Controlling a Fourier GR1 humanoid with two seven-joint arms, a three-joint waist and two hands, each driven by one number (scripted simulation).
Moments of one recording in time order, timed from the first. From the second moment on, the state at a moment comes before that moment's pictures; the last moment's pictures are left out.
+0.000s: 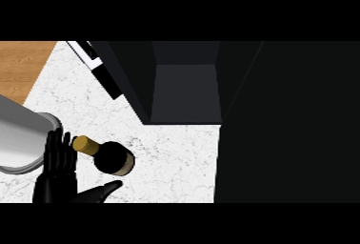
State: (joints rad) left arm 0.28 0.10 -0.15 -1.78 0.30 0.36 -0.24; right arm -0.08 -0.17 0.03 -2.43 -0.21 0.08 0.58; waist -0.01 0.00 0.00
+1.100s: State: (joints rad) left arm 0.20 0.06 -0.09 -1.44 0.32 0.20 -0.44; right arm -0.07 -0.14 0.03 -2.43 -0.21 0.11 0.60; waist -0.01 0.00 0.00
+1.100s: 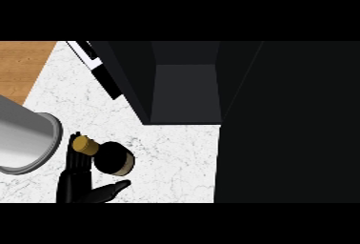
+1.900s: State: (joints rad) left arm 0.09 0.05 -0.02 -1.22 0.35 0.10 -0.52; right arm -0.10 -0.13 0.03 -2.43 -0.21 0.11 0.62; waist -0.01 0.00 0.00
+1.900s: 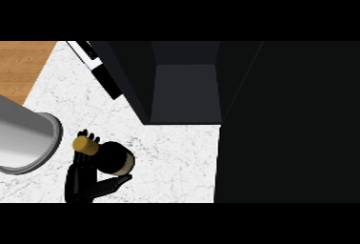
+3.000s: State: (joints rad) left arm -0.02 0.09 -0.06 -1.07 0.27 -0.01 -0.68; right arm -0.05 -0.11 0.03 -2.43 -0.19 0.13 0.57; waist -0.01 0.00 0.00
